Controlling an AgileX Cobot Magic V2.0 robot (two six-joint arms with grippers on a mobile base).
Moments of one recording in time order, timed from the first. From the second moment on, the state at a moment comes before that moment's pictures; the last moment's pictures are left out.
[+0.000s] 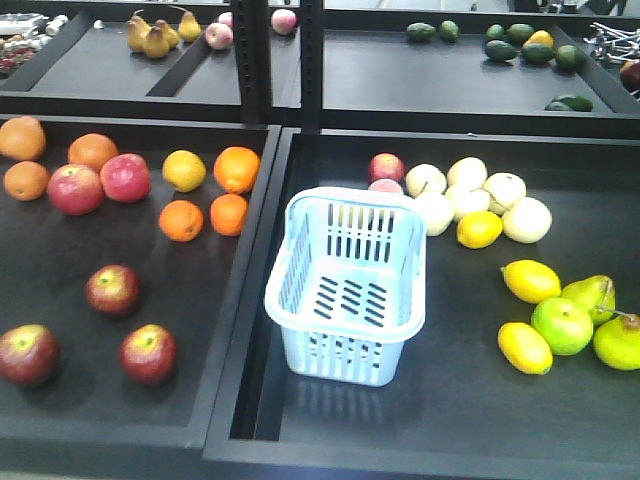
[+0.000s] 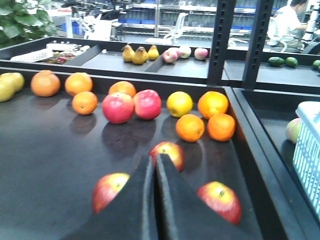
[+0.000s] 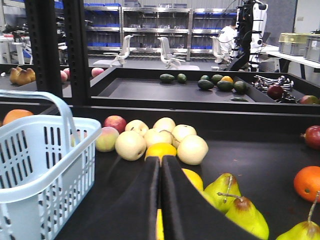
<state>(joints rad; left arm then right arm) 0.06 -0.01 0.02 0.13 0.17 -0.21 -0.02 -0.01 0.03 -0.14 0.07 0.09</state>
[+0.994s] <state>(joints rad) 0.06 -0.01 0.02 0.13 0.17 -0.21 -0.02 -0.01 0.03 -0.14 0.07 0.09</state>
